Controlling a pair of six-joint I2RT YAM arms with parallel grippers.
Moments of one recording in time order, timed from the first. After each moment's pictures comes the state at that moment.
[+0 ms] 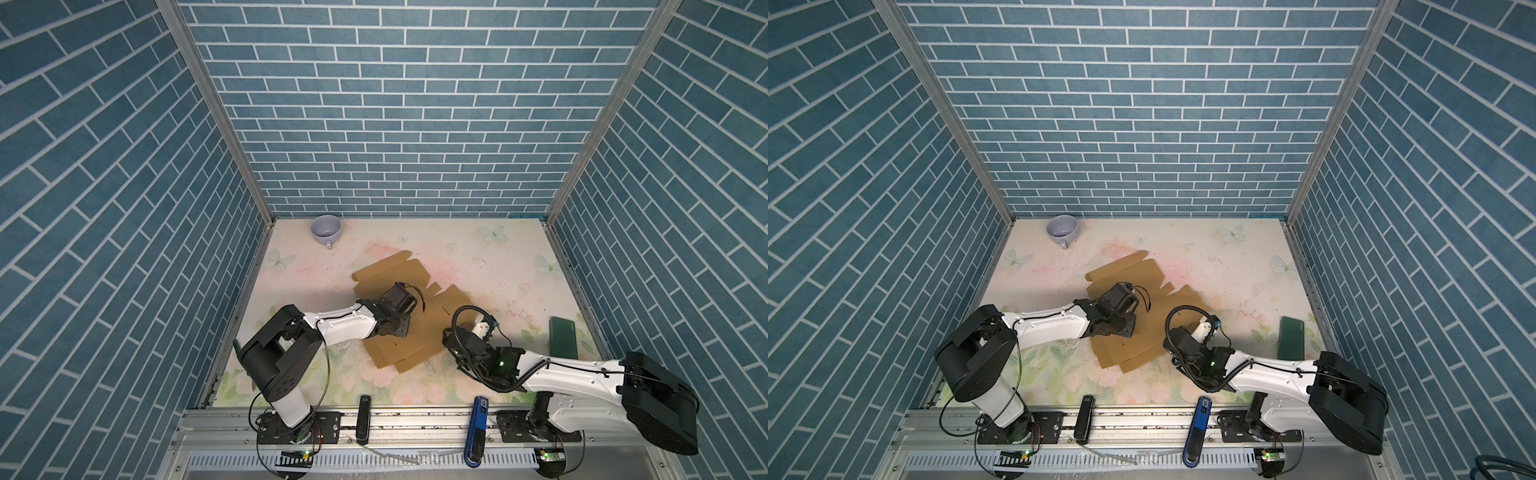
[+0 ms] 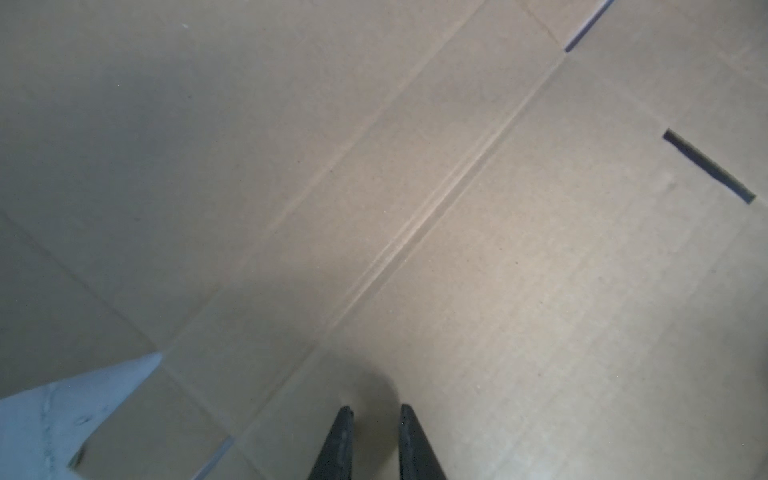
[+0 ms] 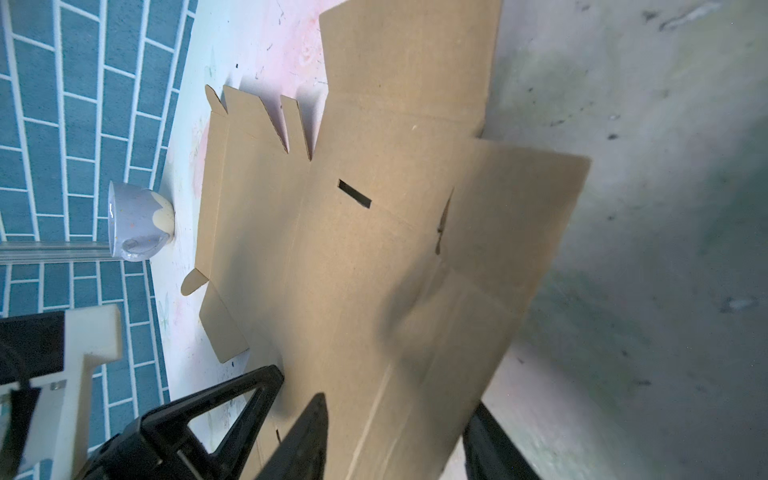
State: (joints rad) left arm -0.81 1.68 0.90 -0.31 -0.08 -0.50; right arm 1.10 1.20 0.44 -0.08 0.46 1.62
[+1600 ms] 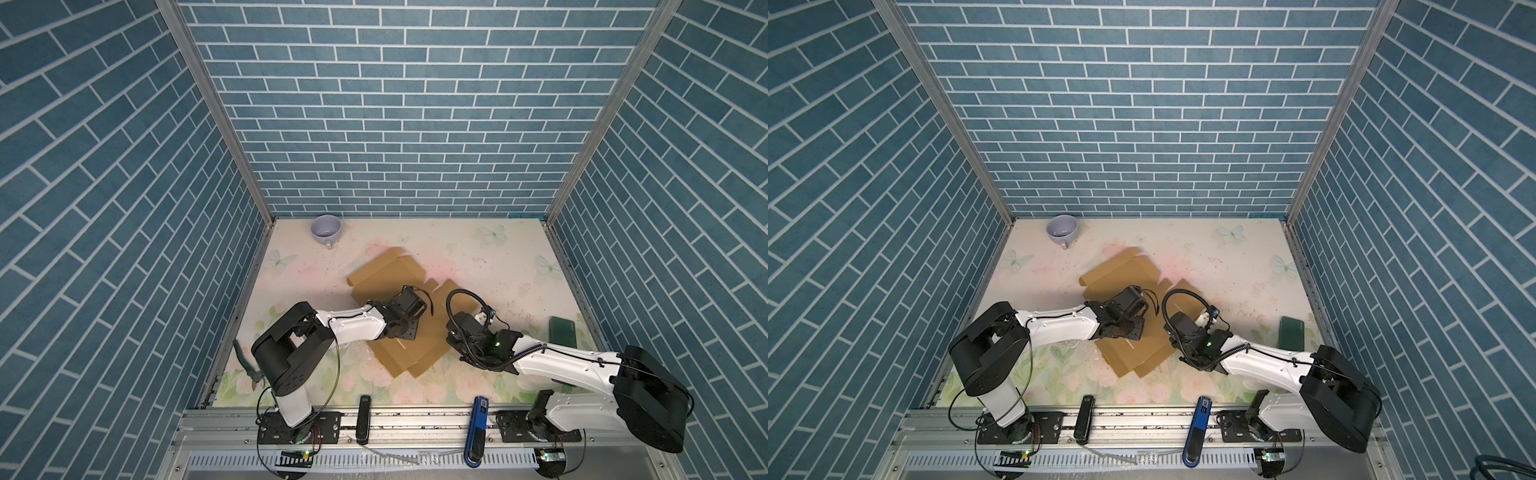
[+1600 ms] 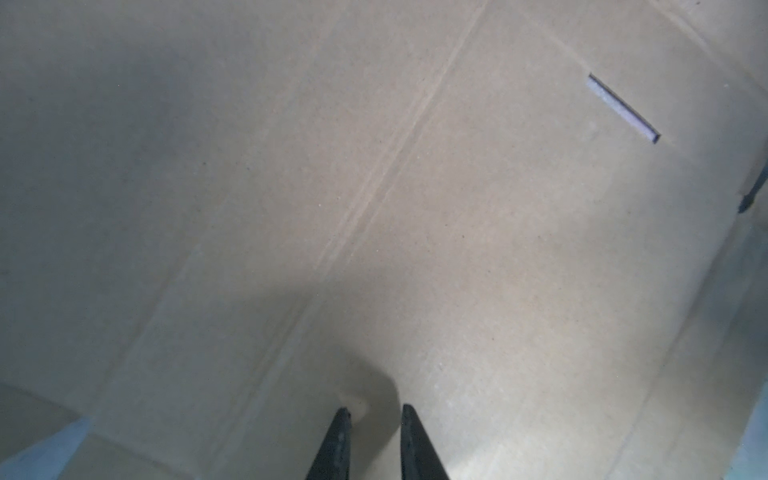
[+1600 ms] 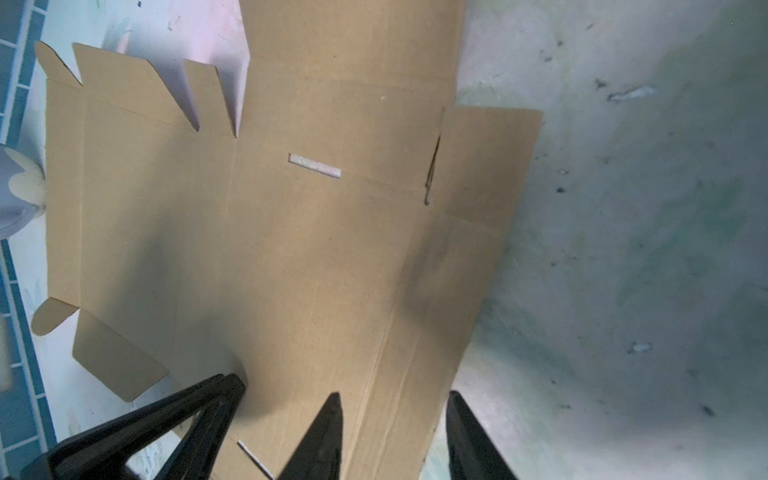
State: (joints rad) left arm -0.86 1.74 0.95 -0.31 -0.08 -0.55; right arm 0.97 1.27 0.56 -0.31 0.31 1.47
